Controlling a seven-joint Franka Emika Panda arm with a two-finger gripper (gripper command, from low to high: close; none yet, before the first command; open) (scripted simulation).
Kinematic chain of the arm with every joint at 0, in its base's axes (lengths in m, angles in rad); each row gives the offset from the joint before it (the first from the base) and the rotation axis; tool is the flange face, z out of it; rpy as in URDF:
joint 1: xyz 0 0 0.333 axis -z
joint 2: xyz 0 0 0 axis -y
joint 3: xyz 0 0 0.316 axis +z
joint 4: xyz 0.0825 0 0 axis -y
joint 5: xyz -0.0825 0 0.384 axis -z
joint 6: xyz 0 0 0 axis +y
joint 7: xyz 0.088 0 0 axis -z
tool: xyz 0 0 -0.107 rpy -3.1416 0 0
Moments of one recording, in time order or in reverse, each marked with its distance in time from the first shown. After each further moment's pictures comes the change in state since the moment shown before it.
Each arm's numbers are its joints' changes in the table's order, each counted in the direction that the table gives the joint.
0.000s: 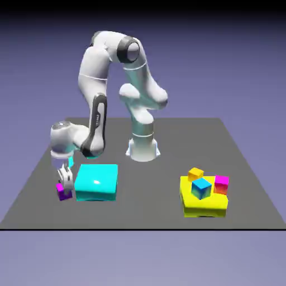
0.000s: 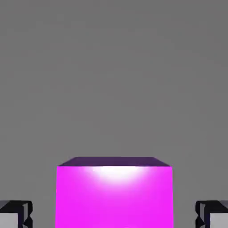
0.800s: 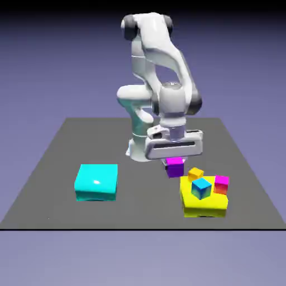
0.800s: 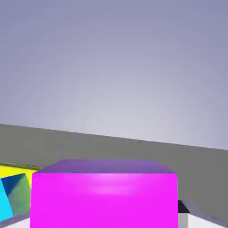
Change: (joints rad) arm -0.665 0.571 0.464 0.018 0.184 0.519 -0.177
